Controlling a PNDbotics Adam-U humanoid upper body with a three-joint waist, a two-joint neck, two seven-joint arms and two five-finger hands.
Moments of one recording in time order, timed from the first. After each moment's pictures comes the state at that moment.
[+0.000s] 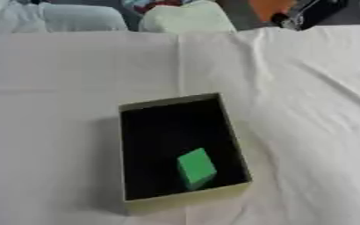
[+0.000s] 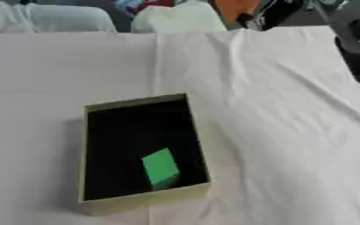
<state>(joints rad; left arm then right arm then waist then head) -0.23 0.31 0.11 -1.99 -0.05 -0.34 0.68 -1.05 -0.83 0.38 -1.43 0.66 -0.24 0.43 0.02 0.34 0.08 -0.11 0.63</state>
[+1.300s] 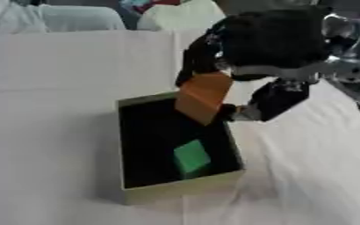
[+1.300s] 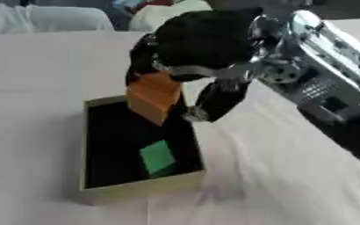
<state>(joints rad) -0.21 0.30 0.11 -1.99 -0.03 -0.33 0.67 -0.97 -0.74 0.56 -1.98 0.59 -0.11 0.68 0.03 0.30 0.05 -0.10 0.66</state>
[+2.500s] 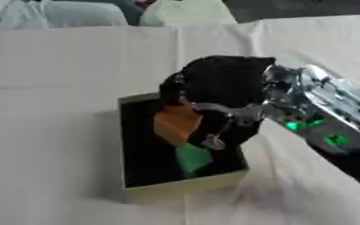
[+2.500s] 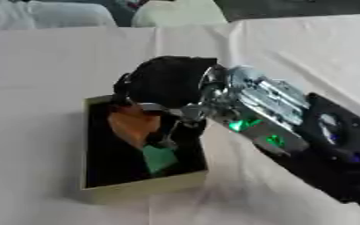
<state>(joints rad) -0.21 0.27 0.10 -1.99 -0.03 -0.31 0.66 -0.92 -0.57 0.67 -1.87 0.80 -0.04 0.68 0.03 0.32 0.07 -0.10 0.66</state>
